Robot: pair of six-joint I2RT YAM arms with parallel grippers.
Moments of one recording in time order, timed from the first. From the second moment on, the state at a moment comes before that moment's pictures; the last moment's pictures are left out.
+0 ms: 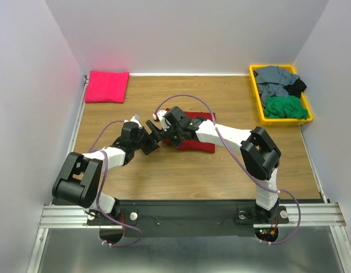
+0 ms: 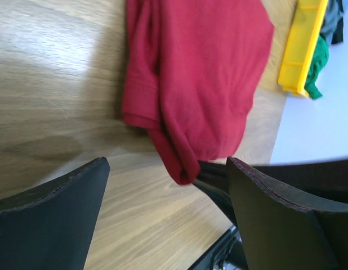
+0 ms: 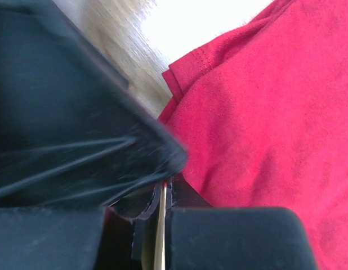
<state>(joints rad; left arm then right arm) -0.33 1.44 0.52 0.34 0.33 -1.02 0.86 1.97 1.50 -0.44 -0.08 -0.04</state>
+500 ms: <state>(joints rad) -0.37 1.73 0.70 0.47 0.30 -1.10 0.85 1.97 1.51 -0.44 -0.13 0.01</state>
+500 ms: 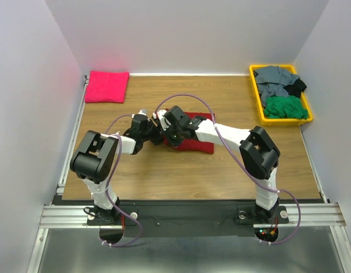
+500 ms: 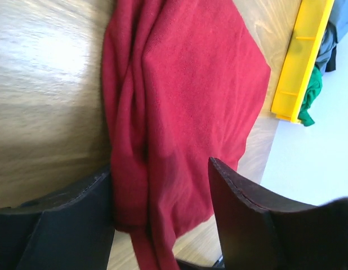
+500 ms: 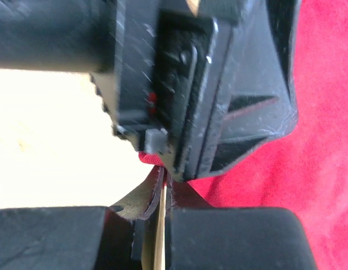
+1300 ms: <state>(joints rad) -0.36 1.86 0.92 0.37 0.24 -0.91 0.82 2.00 1.55 -0.40 -0.13 0.06</state>
